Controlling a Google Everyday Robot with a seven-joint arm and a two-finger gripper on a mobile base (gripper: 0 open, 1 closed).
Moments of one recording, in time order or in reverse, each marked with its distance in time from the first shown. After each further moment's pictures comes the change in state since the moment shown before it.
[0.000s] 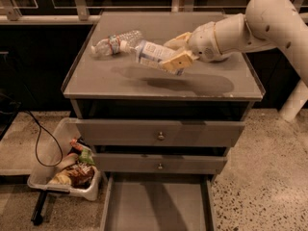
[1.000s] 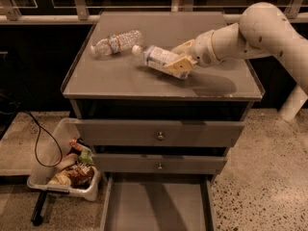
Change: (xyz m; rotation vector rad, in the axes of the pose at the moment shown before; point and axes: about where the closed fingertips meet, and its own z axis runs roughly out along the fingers) arm 0.043 -0.027 0.009 0.126 0.094 0.128
